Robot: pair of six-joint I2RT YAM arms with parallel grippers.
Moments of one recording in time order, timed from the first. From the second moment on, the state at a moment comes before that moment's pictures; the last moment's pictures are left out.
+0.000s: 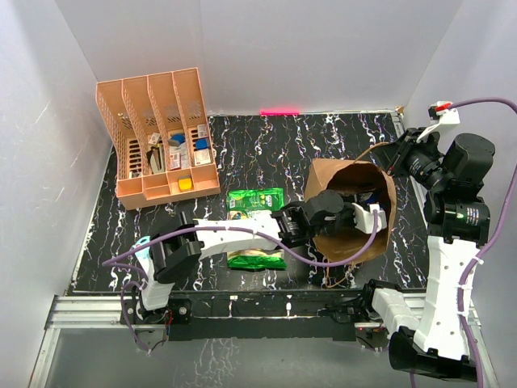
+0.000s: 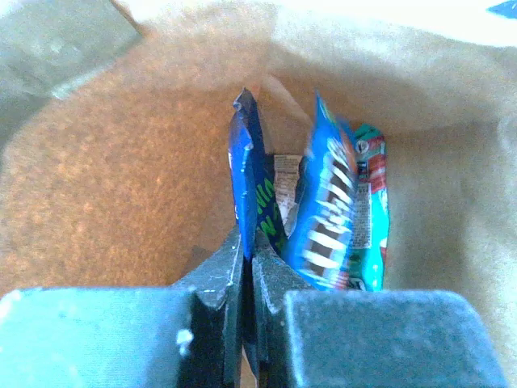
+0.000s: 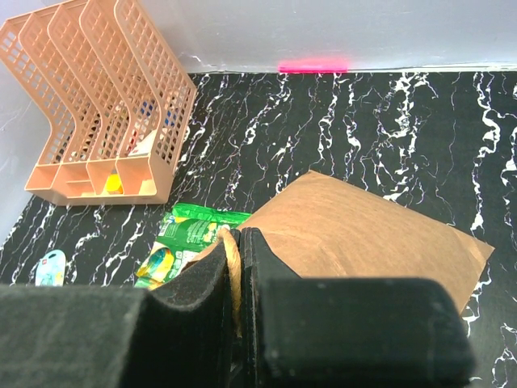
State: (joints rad) left arm -1.25 1.99 1.55 0.20 -0.19 0.72; right arm -0.23 0.90 1.38 -0.70 -0.60 0.19
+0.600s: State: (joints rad) left arm -1.24 2.06 1.64 0.07 -0.19 0.65; right arm -0.23 0.90 1.38 -0.69 -0.59 0.19
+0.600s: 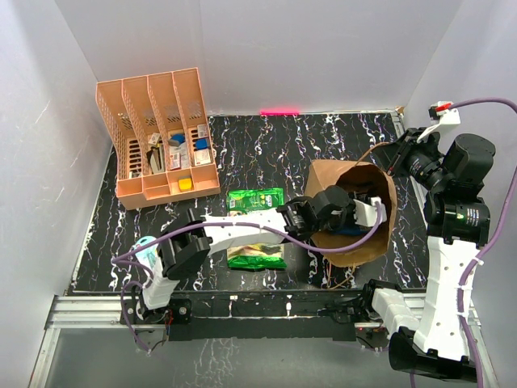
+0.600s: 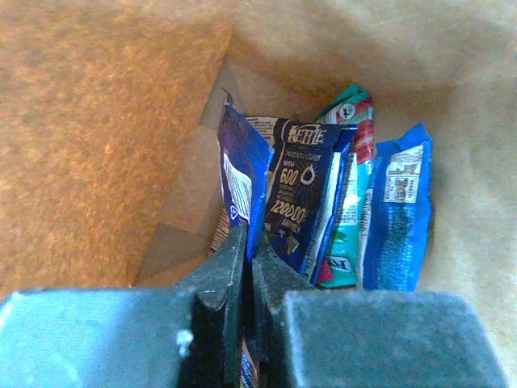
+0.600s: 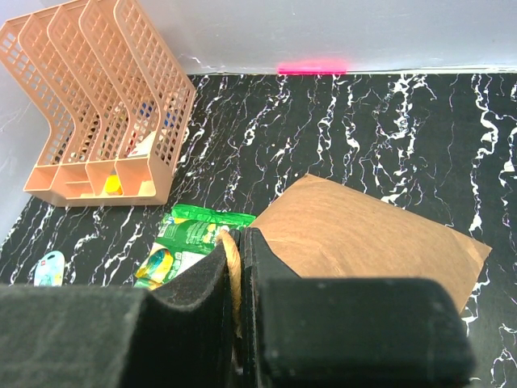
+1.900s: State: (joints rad) left arm -1.24 1.15 1.26 -0.61 -0.41 0.39; right arm -0.23 0.89 1.35 -0.66 -0.58 0.19
